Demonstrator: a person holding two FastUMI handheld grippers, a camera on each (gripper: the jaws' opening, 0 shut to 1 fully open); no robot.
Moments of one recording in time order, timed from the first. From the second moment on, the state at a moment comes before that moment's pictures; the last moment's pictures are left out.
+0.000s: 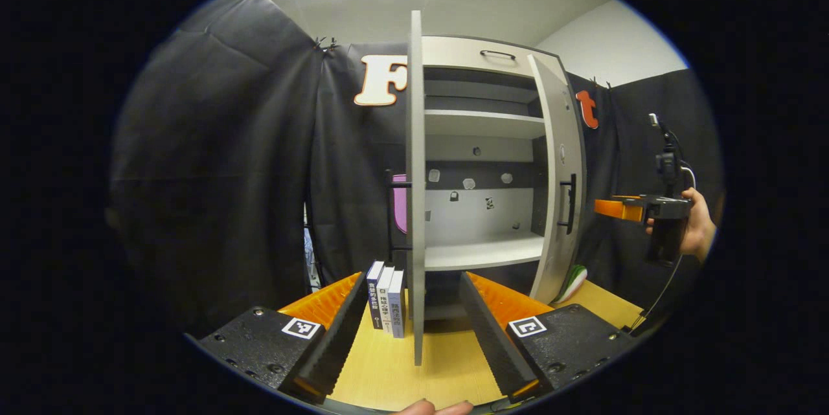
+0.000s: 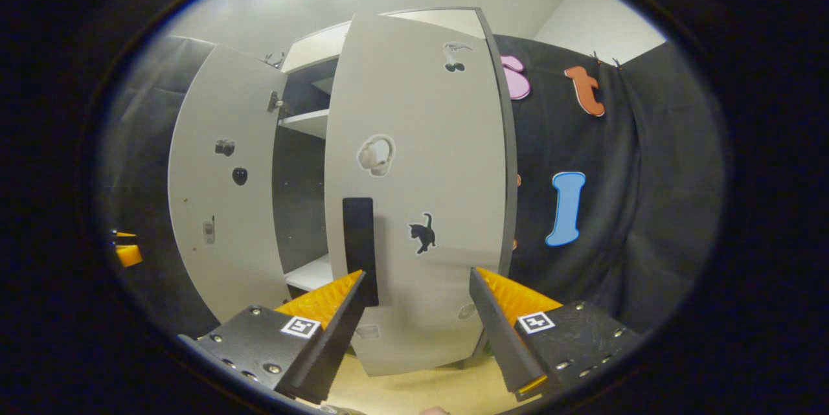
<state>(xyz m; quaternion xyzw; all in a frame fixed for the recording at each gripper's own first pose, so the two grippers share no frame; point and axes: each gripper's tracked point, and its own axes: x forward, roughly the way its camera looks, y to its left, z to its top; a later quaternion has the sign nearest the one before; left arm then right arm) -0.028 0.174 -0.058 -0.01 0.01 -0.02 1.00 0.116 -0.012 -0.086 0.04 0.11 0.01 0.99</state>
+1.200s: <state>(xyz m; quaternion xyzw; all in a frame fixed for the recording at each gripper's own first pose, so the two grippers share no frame) 0.107 0.253 -0.014 -0.04 0.01 -0.01 1.00 0.042 -0.012 -0.042 0.11 0.10 -0.04 0.99</state>
